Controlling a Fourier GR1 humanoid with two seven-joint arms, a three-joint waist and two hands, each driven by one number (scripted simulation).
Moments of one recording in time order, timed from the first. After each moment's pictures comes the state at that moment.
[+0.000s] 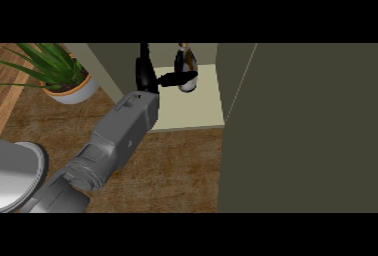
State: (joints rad) left arm -1.16 0.03 -0.33 -0.11 0.71 0.67 -0.52; right arm 0.25 -0.10 0.30 -2.50 -0.11 0.18 0.35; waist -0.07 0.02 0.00
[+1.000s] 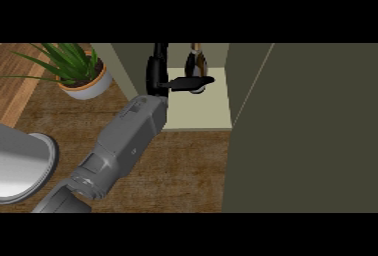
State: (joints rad) left arm -1.07 0.01 -0.29 -0.32 0.69 0.46 -0.67; right arm 0.29 -0.10 0.28 -2.51 -0.11 0.17 0.36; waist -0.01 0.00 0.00
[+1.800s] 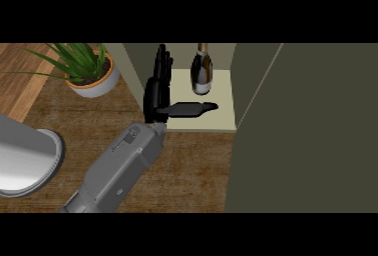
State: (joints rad) left arm -0.74 0.05 -0.42 -0.88 0.63 0.52 -0.53; right arm 0.31 -0.10 0.30 -2.51 -0.10 0.15 0.35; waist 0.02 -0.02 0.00
